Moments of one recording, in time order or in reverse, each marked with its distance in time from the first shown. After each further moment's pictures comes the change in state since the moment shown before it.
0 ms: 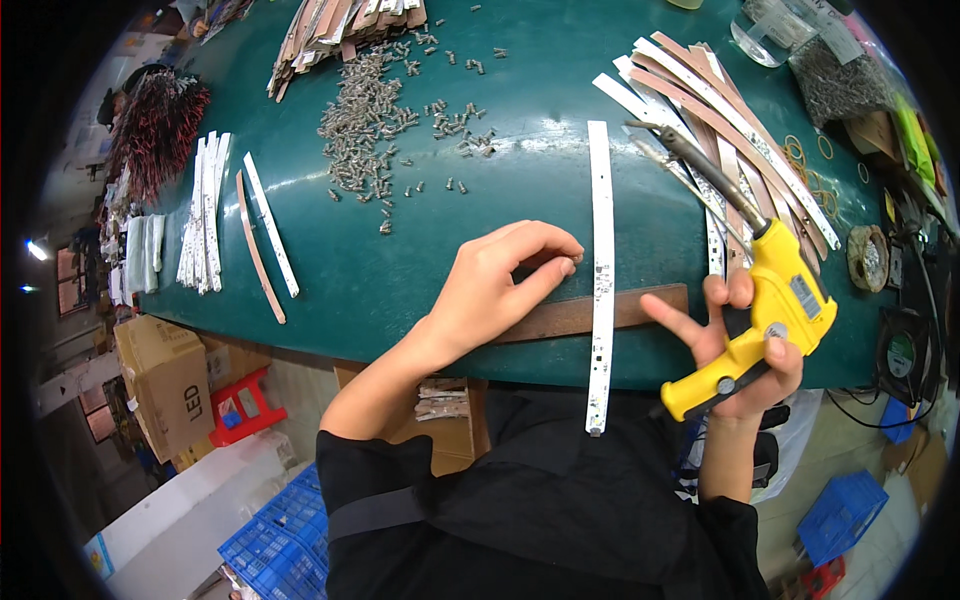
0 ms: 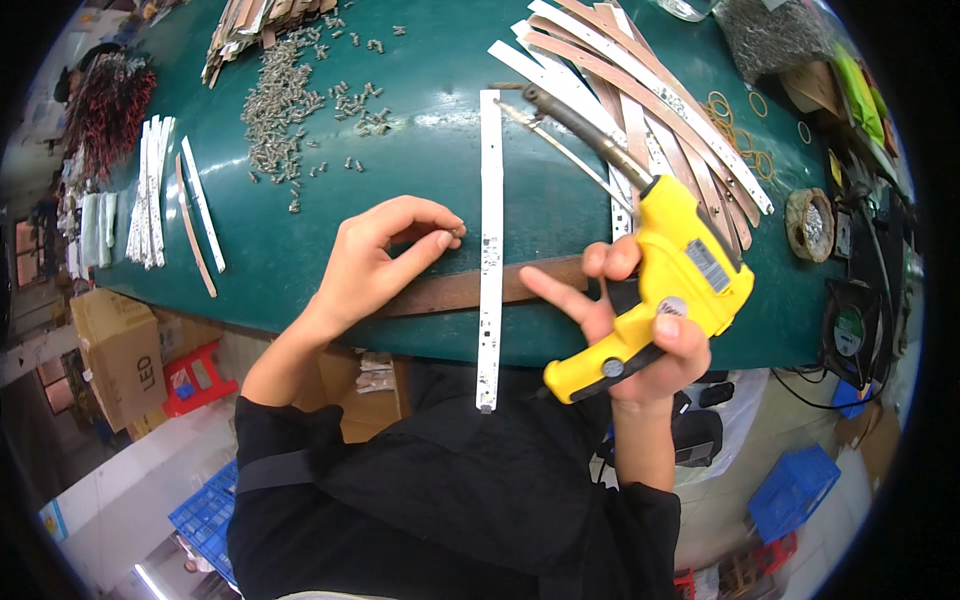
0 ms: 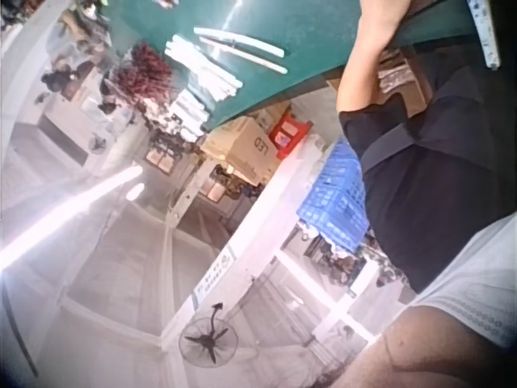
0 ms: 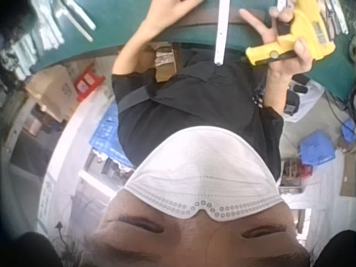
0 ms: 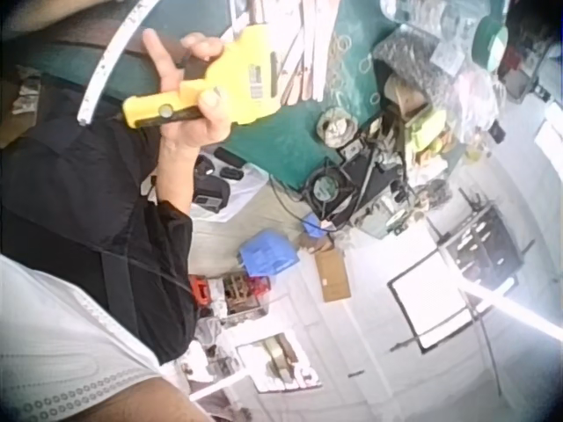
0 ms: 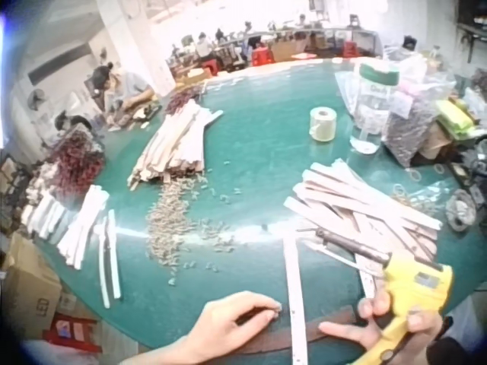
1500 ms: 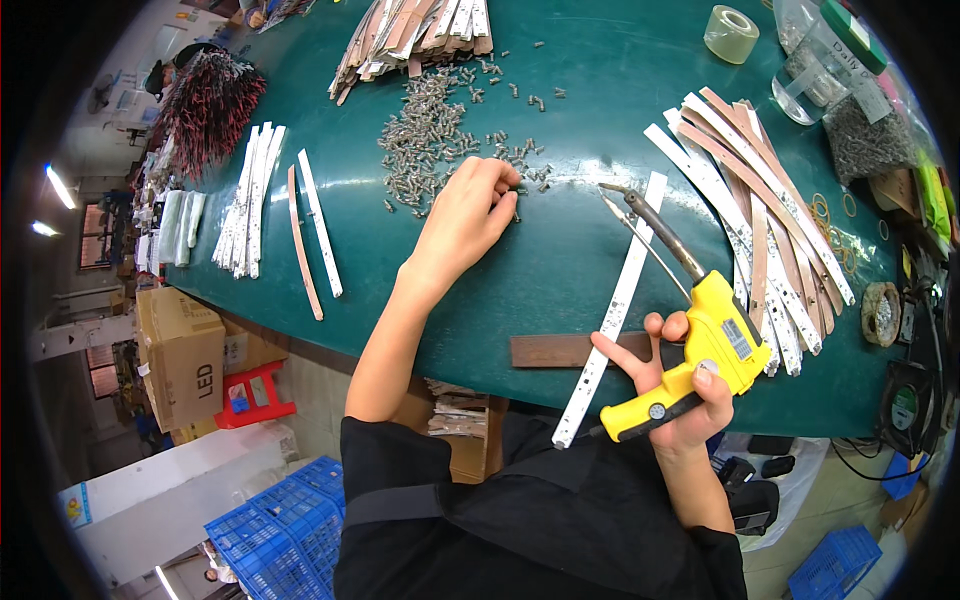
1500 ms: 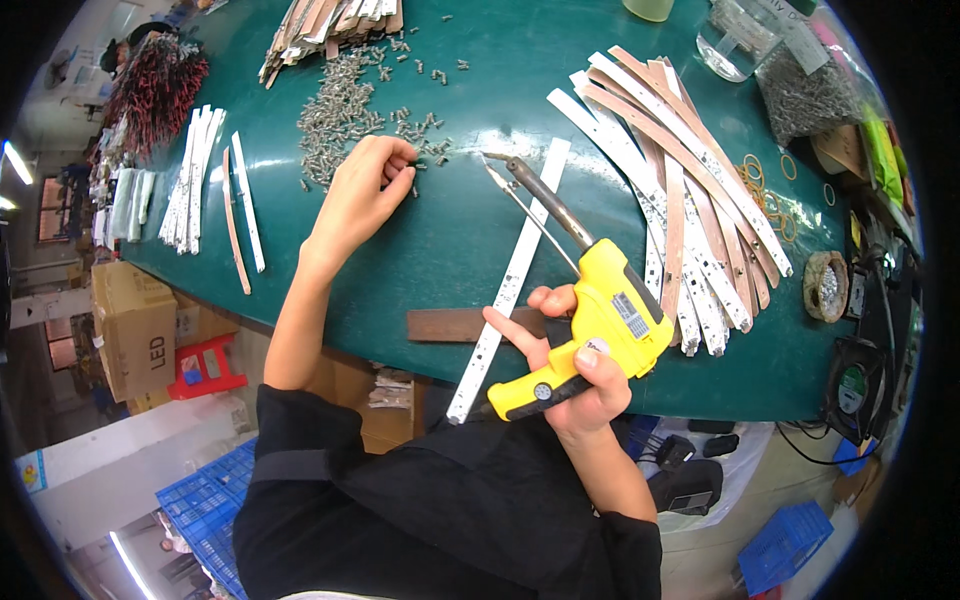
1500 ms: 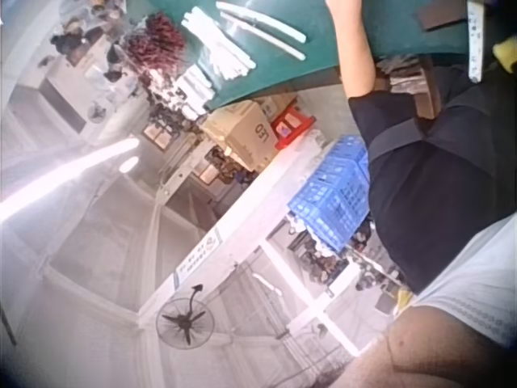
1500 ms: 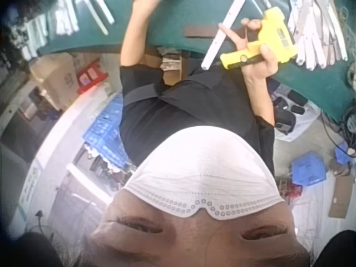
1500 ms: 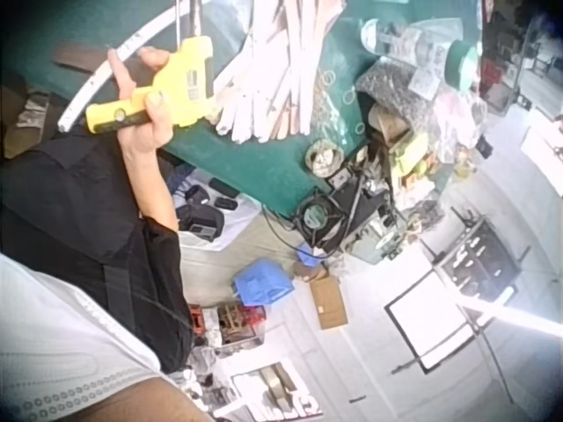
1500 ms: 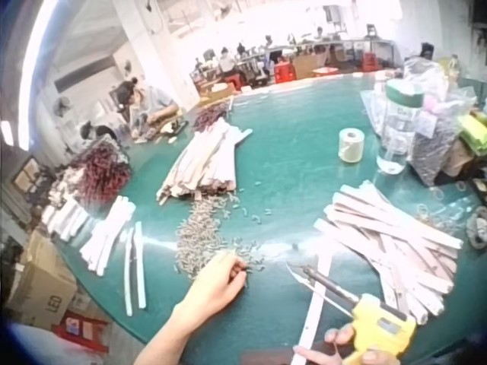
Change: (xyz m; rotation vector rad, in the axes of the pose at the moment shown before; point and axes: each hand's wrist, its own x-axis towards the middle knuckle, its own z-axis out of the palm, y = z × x) left_hand 0.037 -0.042 -0.077 0.621 0.283 0.035; right_hand -0.001 0.065 0.008 0.066 0.098 0.028
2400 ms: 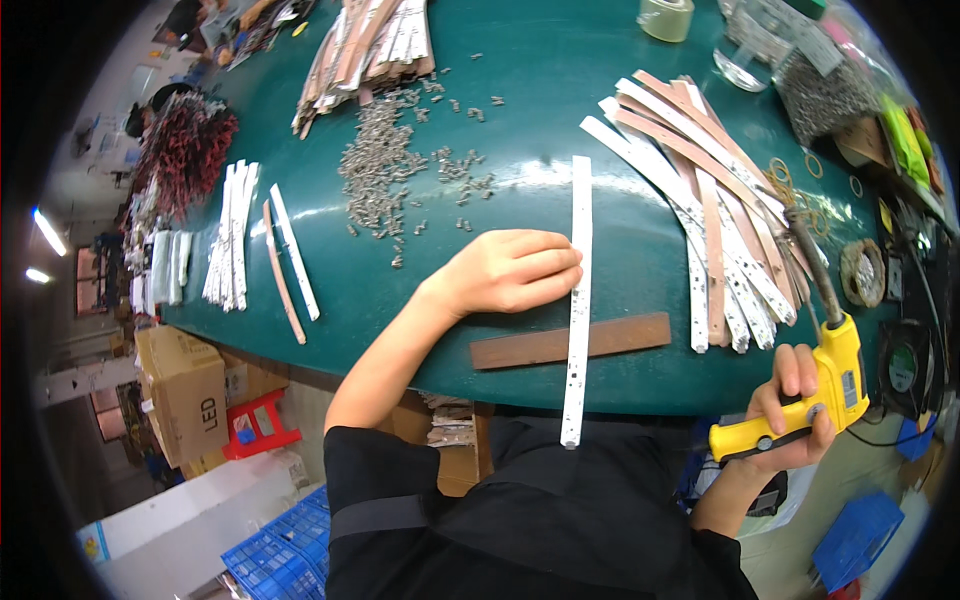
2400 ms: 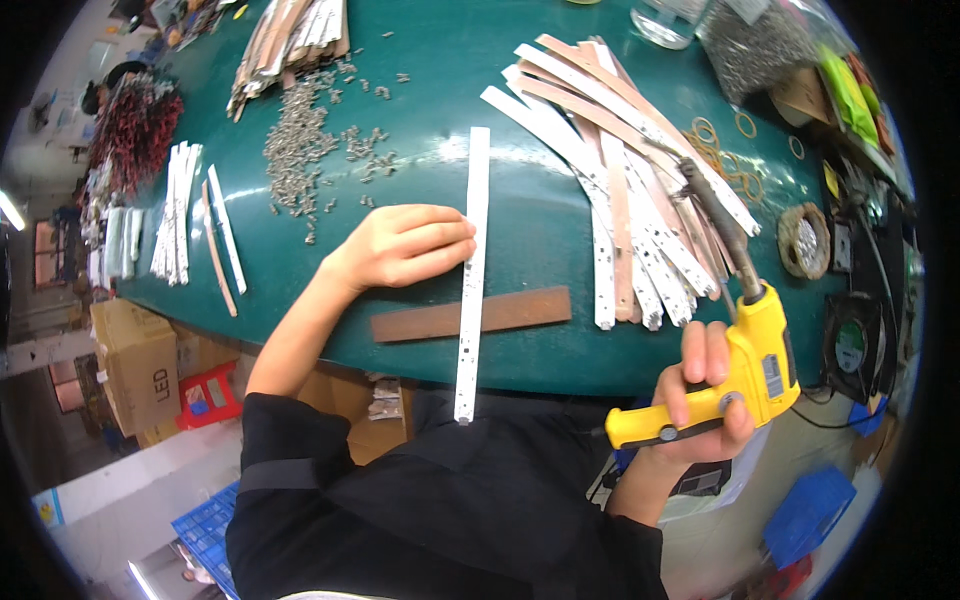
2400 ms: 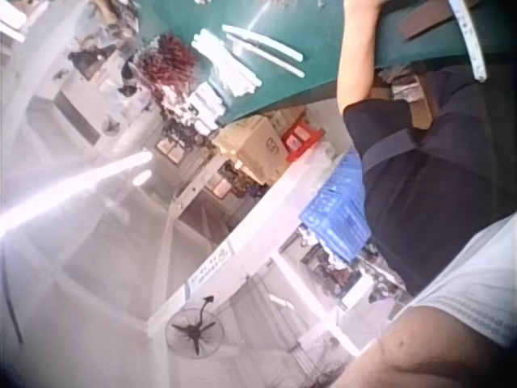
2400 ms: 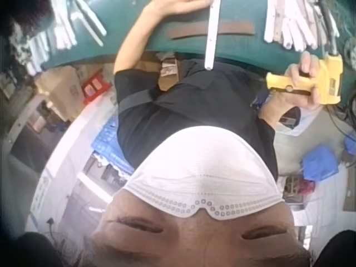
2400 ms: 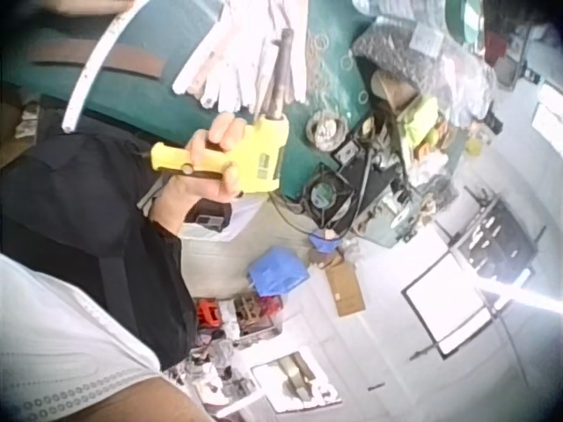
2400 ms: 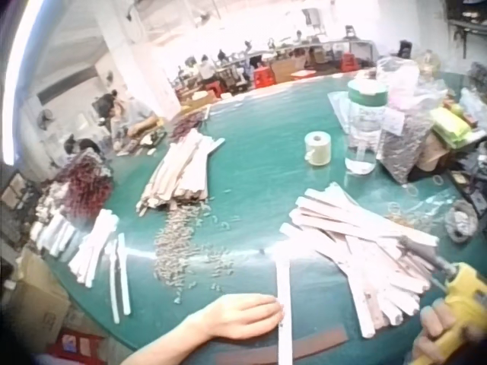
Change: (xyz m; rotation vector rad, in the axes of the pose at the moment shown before) left_hand 0.009 0.055 0.038 0.053 -0.044 1.107; right_hand -0.045 -0.119 -0.023 -0.006 -0.099 -0.441
